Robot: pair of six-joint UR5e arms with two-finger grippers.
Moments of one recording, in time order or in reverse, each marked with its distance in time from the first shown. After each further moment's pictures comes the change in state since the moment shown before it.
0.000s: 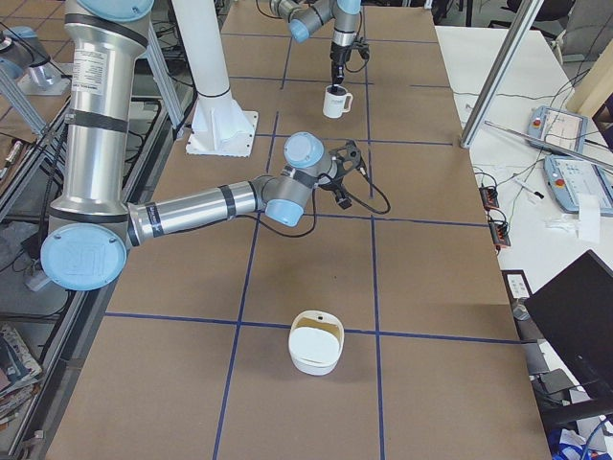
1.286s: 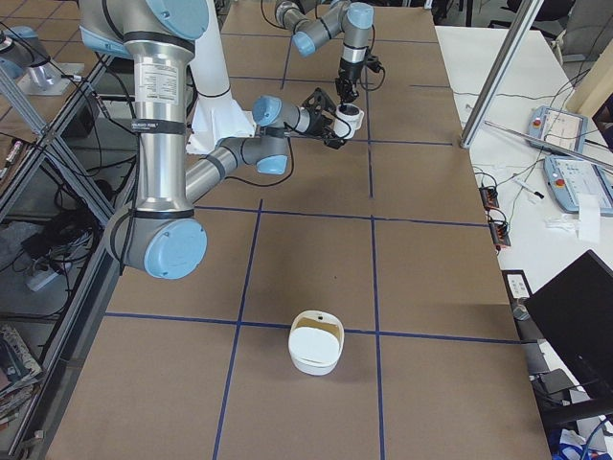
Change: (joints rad) left arm 0.027 -0.340 0.315 -0.003 0.023 -0.372; right arm -0.612 0.107 0.135 0.027 -0.948 0.052
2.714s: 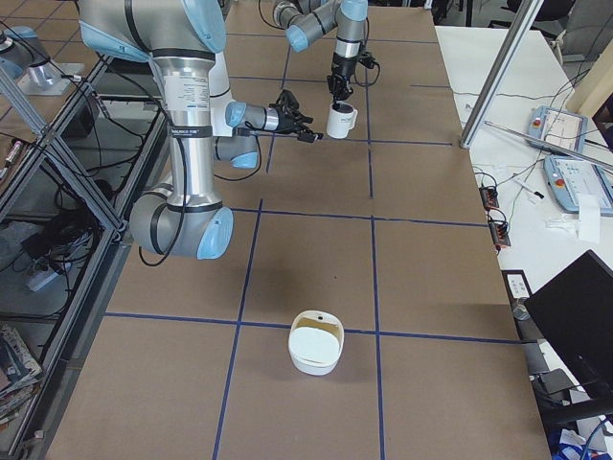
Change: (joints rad) left arm 0.028 -0.029 -0.043 0.011 -0.021 -0.090; right arm -0.332 0.145 -0.137 0.002 -0.531 -0.042
